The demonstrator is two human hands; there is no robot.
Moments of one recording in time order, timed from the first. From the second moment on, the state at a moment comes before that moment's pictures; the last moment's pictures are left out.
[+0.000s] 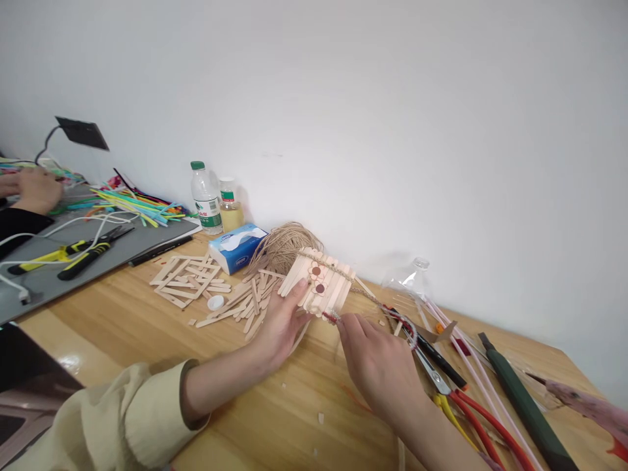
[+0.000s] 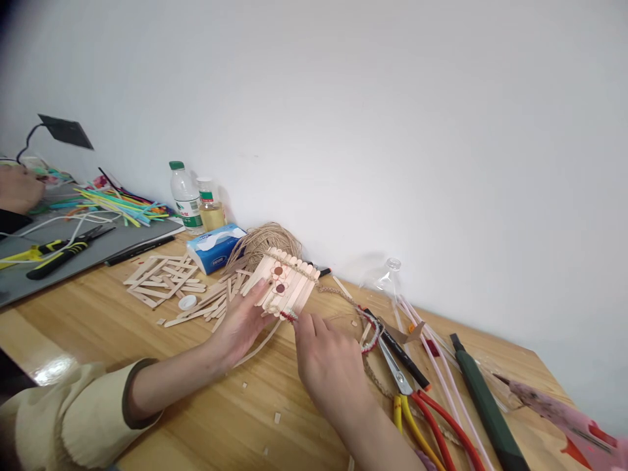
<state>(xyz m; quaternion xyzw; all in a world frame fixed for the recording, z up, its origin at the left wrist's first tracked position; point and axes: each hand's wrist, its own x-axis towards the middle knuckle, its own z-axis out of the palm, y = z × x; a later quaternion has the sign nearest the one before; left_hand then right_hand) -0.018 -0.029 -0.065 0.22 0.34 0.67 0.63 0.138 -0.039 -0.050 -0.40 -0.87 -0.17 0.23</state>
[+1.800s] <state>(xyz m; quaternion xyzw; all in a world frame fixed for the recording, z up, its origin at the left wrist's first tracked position) -0.079 -0.039 -0.104 0.71 0.48 0.40 0.33 0.163 -0.052 -0.071 -0.37 -0.93 -0.05 -0.01</state>
